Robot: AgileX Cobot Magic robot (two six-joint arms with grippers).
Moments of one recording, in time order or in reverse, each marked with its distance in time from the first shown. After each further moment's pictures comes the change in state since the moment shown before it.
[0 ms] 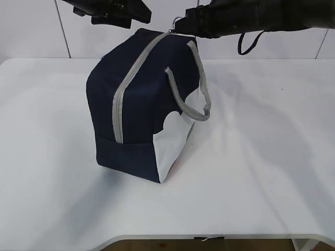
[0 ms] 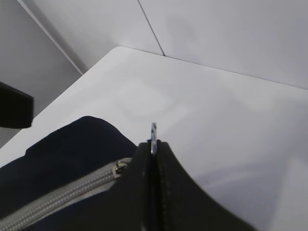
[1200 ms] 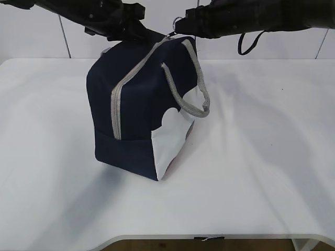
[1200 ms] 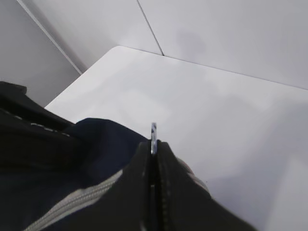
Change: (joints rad) left arm 0.000 0.099 -0.003 -0.062 -0.064 0.052; right arm 0.000 0.000 0.000 -0.005 0.000 0.000
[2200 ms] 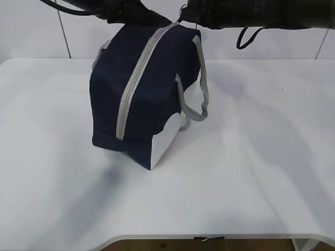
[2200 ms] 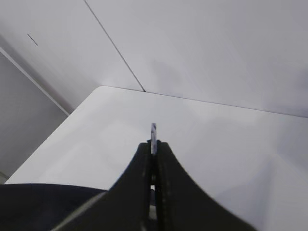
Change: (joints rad) left arm 0.001 -0.081 0.000 -0.093 0.128 0.196; right arm 0.000 0.000 0.000 0.157 -0.131 -0.045
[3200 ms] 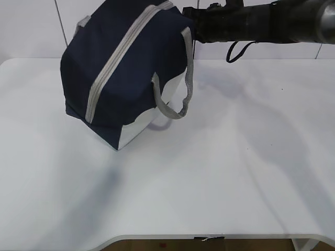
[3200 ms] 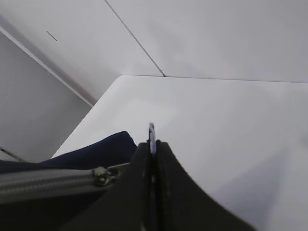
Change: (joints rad) left arm 0.002 -0.141 0.016 0.001 0.048 0.073; right arm 0.004 0.075 -0.007 0.060 0.071 0.026
